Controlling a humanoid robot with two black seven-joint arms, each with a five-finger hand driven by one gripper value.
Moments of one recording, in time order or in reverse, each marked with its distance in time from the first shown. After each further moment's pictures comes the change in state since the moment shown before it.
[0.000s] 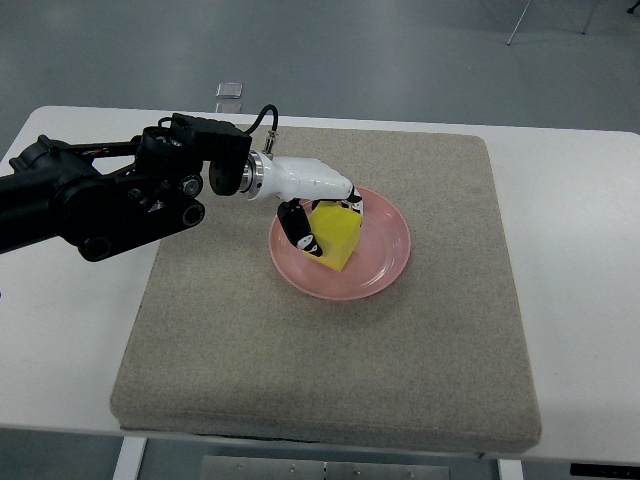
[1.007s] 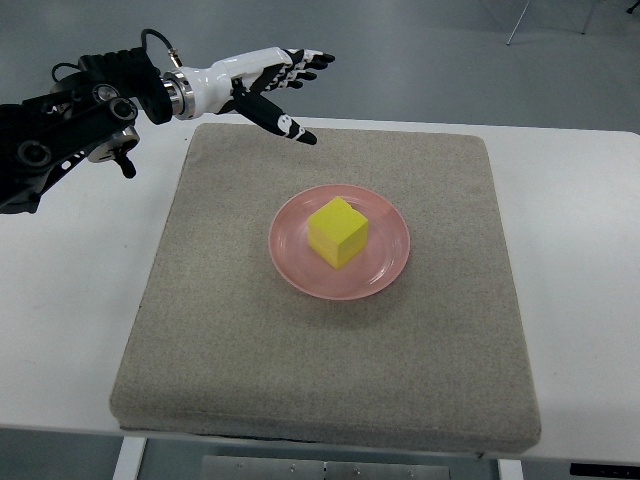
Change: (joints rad) left arm 0.037 0.077 -0.246 0.296 -0.922 0.038 -0.006; right arm 0.000 0.000 0.000 0.000 0.000 0.000 0.000
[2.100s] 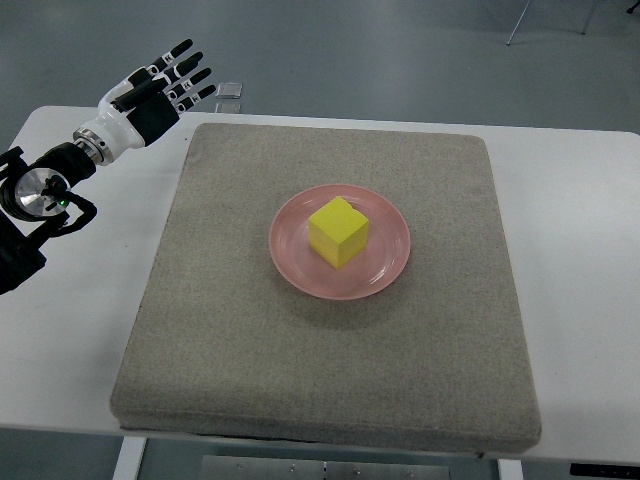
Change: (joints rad) left arm 0.264 -0.032 -0.181 0.248 -0.827 -0.270 0.021; right arm -0.008 0.000 -0.002 0.002 0.000 0.009 -0.005
